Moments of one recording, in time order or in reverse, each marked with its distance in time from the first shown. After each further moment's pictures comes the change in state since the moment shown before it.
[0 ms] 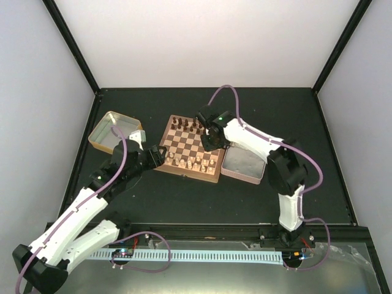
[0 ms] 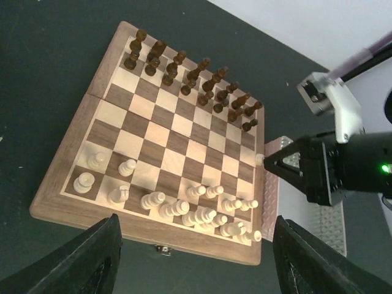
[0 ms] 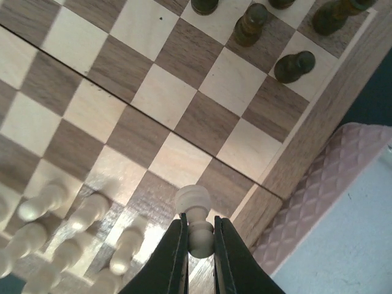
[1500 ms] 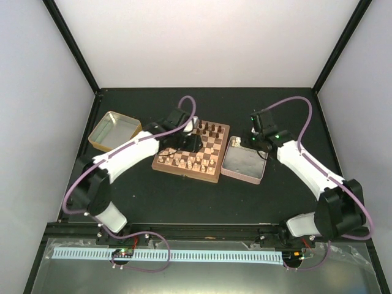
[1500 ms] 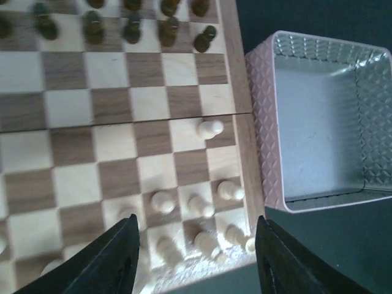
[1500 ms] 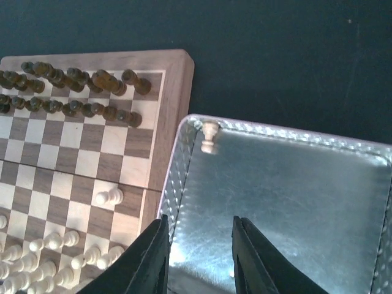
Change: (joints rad) left arm -0.090 0.768 0.450 -0.061 0.212 0.317; right arm -0.299 -0.506 -0.512 0.339 -0.090 0.191
